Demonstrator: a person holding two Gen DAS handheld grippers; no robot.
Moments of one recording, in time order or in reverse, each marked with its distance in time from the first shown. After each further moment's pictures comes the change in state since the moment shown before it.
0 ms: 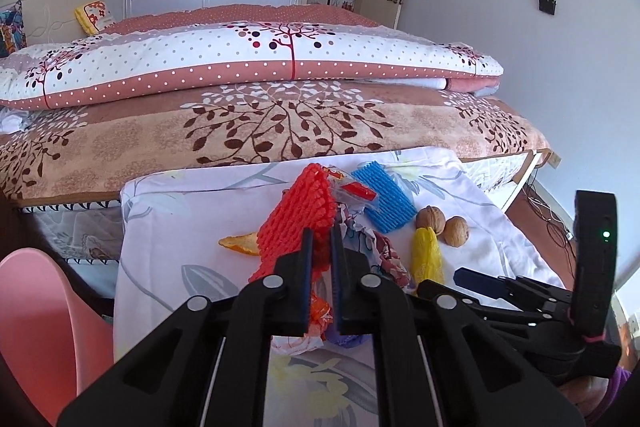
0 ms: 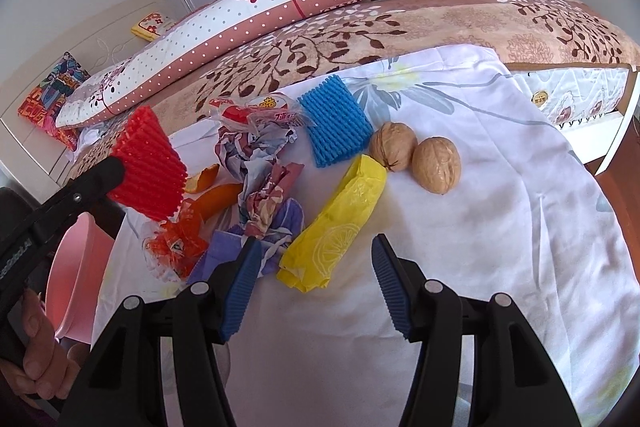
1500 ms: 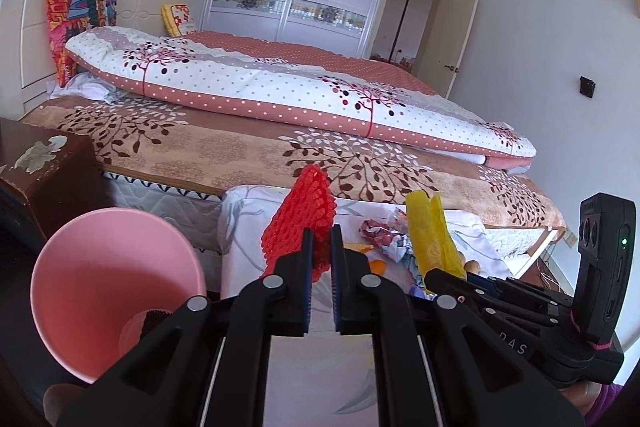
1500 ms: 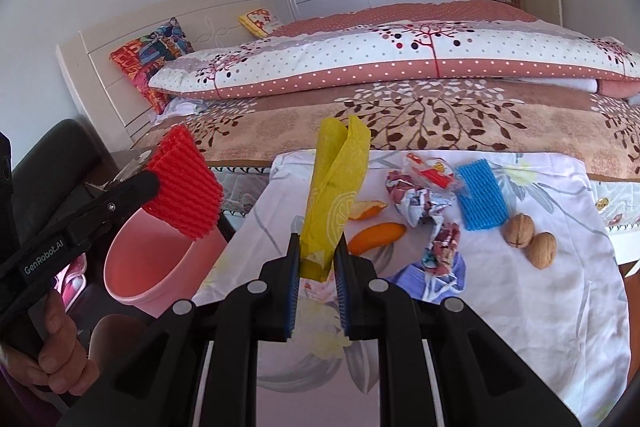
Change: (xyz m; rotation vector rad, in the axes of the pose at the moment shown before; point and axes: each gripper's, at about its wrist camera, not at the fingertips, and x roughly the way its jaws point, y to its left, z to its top) left arm -0.126 0.069 -0.025 -0.230 -0.178 0.155; right arm -0.064 0.136 -0.009 -0.350 -0.102 0.241
